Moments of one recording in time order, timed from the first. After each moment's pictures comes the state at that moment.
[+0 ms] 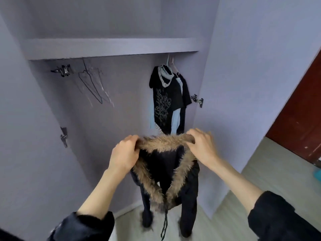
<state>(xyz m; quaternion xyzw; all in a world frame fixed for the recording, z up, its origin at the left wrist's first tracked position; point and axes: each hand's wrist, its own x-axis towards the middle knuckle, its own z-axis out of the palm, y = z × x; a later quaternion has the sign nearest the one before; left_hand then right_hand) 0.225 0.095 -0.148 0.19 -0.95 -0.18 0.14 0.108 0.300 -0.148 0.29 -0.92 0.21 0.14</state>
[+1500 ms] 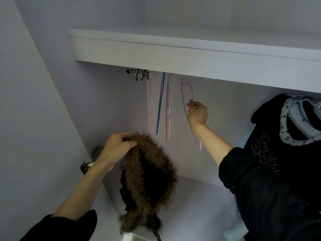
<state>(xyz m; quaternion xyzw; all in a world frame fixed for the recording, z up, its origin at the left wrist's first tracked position) 0.074 -0.171 -0.156 0.52 -0.65 -0.47 0.31 -0.173 -0.179 -0.134 0.28 -0.74 0.59 -0.16</state>
